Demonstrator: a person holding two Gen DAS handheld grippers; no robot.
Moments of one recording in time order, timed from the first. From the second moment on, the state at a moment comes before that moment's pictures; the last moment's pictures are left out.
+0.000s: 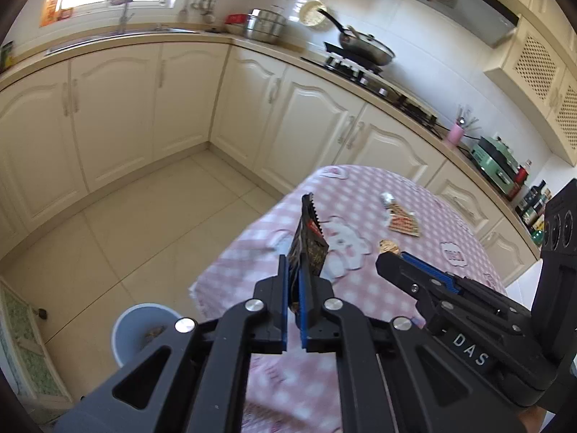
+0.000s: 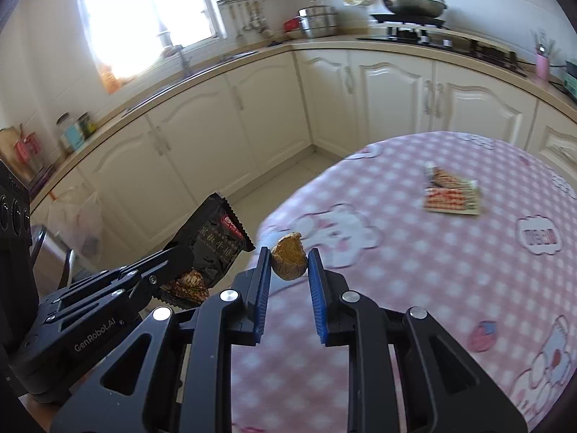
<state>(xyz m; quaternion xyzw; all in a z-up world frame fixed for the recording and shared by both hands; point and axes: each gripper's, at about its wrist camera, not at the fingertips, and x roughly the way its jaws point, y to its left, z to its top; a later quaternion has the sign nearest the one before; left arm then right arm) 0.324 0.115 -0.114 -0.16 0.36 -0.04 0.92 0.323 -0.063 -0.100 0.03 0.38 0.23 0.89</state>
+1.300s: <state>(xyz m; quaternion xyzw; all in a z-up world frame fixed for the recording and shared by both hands) 0.295 0.292 -0.218 -0.24 0.43 0.11 0.86 0.321 0.119 -0.192 -0.04 0.47 0.31 0.83</state>
